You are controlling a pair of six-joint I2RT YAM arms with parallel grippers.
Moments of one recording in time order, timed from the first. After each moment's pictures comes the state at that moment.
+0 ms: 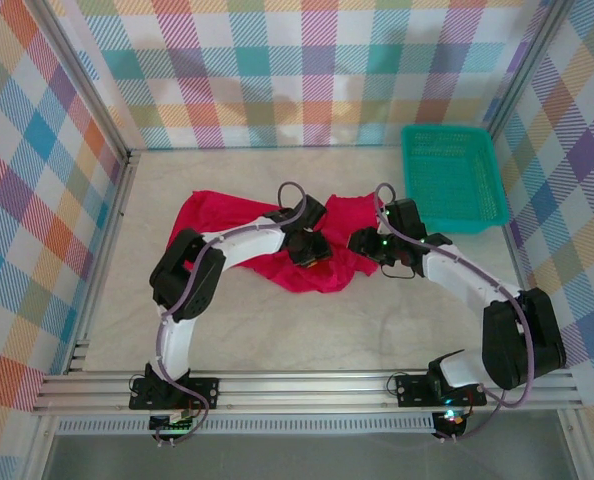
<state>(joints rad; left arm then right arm) -0.73 2.04 1.46 -0.52 0.19 -1.01 0.37 1.38 0.84 -0.31 -0.34 0.68</state>
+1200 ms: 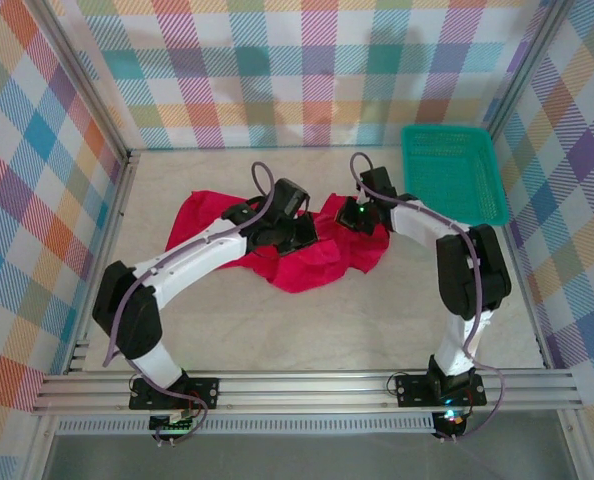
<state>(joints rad) -0.75 1.64 1.41 -0.64 0.12 -0.99 0.36 1.86 1.28 -0.35 -0.33 0.73</state>
